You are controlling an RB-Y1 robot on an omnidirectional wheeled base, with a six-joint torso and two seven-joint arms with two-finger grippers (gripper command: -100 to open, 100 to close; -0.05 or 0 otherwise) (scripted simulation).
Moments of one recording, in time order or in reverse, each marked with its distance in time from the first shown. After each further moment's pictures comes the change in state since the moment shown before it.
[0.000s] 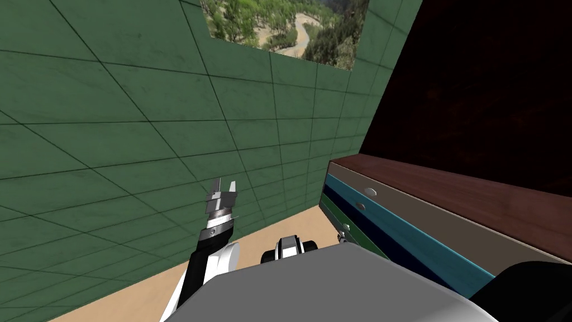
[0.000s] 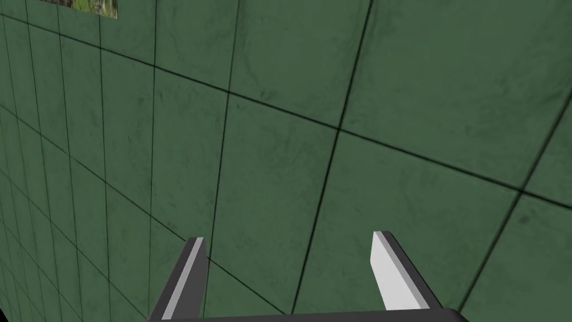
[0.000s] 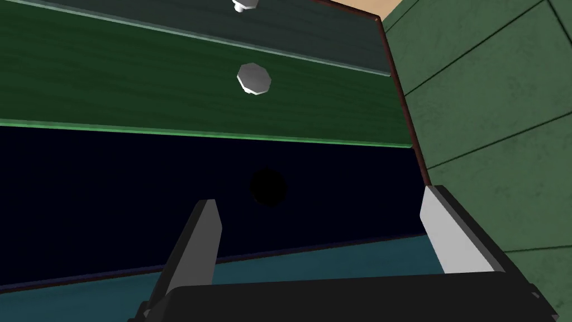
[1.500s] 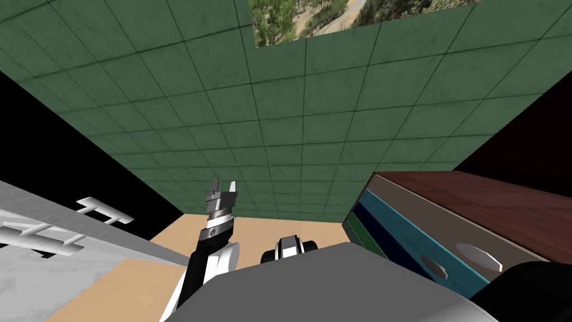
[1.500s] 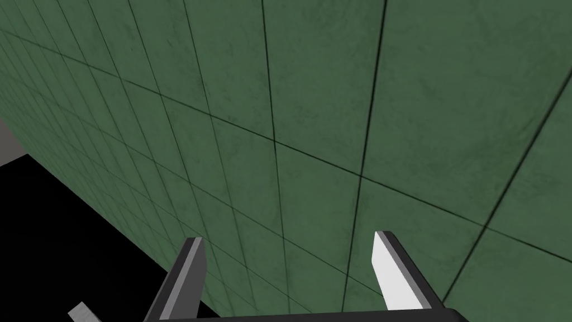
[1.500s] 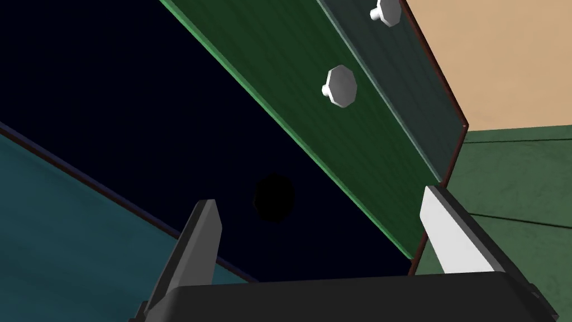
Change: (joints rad) left arm 0.000 0.000 0.000 0.000 0.000 0.000 0.000; right arm -0.020 -0.003 0.041 0.340 0.160 0.363 0.036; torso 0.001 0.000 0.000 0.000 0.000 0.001
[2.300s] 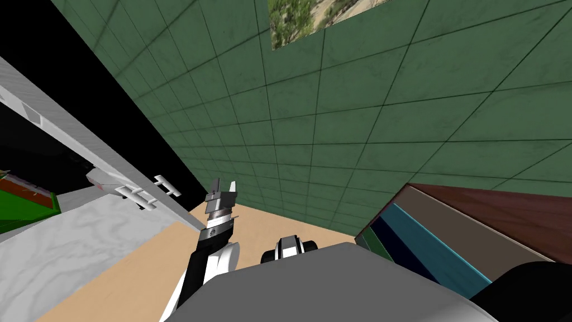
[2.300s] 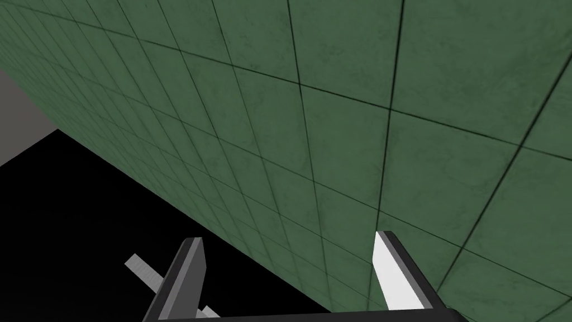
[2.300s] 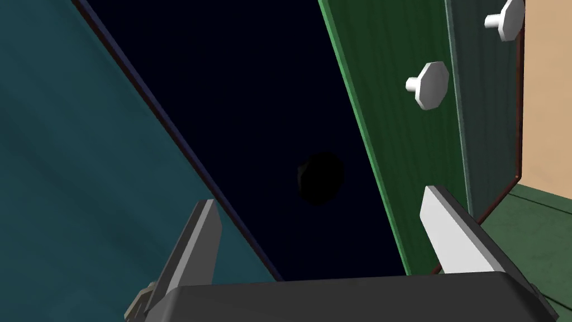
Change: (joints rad) left arm 0.000 0.000 0.000 0.000 0.000 0.000 0.000; right arm -0.021 0.007 0.021 0.202 0.070 0.184 0.014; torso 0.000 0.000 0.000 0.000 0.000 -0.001
